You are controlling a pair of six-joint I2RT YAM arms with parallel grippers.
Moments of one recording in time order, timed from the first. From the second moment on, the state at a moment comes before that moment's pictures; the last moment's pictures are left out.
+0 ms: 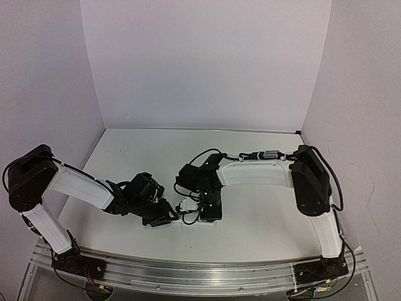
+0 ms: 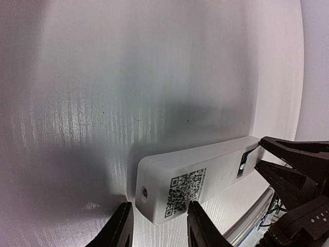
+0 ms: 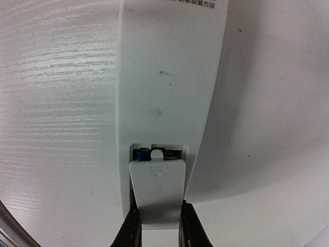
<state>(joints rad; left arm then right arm) -0.89 1.62 0.65 0.10 0.25 -1.05 1.07 2.23 1.78 -1.10 0.11 -0.52</state>
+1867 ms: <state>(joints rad) -0.89 1.66 0.67 0.11 0.27 -1.05 1.09 2.24 1.85 -1.17 0.08 -0.40</state>
